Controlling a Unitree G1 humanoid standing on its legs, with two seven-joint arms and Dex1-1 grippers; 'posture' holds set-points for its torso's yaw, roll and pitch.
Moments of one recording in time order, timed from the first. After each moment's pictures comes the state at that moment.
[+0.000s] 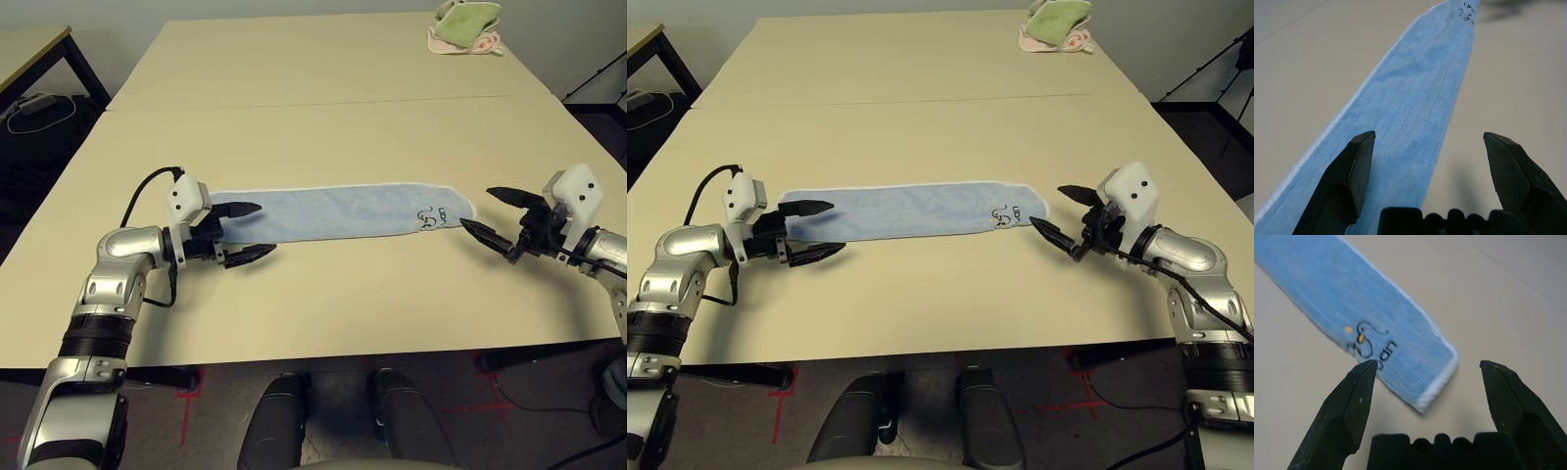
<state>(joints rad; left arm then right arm) -0.46 0.66 0.02 0.33 -0.31 0.00 -1.24 -0.31 -0.75 -0.13 0.25 0.18 -0.07 0.91</state>
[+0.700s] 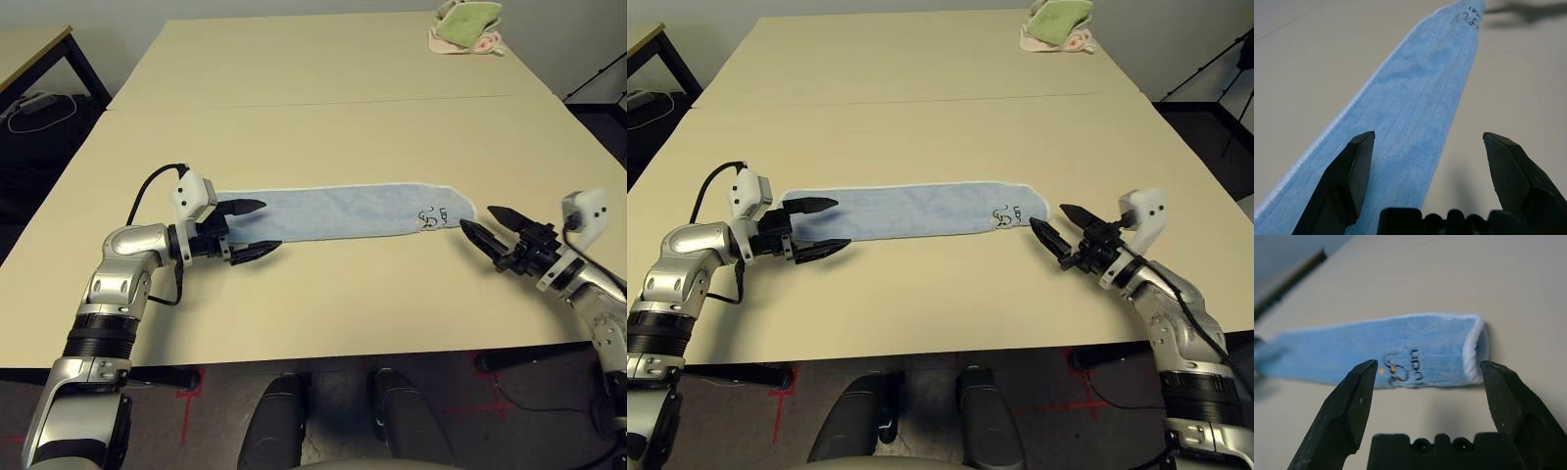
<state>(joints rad) -0.45 0.66 0.02 0.28 -0.32 0.08 -1.20 -0.12 -0.48 -0.37 -0.05 0.82 0.62 0.59</state>
